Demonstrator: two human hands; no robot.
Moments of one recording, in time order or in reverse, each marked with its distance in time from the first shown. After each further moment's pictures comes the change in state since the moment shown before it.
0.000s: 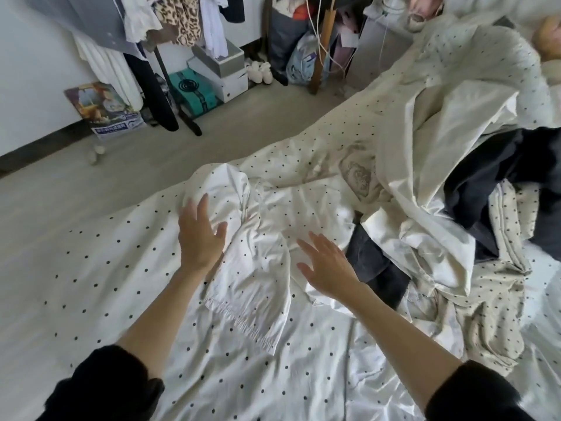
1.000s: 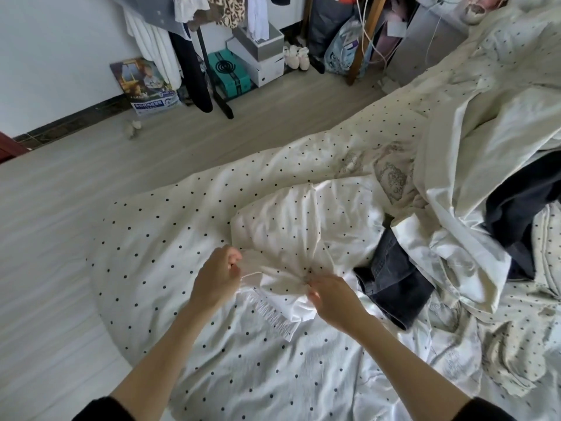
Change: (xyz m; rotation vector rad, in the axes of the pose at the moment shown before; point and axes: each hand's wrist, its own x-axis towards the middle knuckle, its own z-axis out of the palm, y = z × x) left_hand -0.072 -0.047 -0.012 -0.007 -0.211 -0.071; right_hand -0.022 -0.023 0.041 0.000 -0.053 -0.220
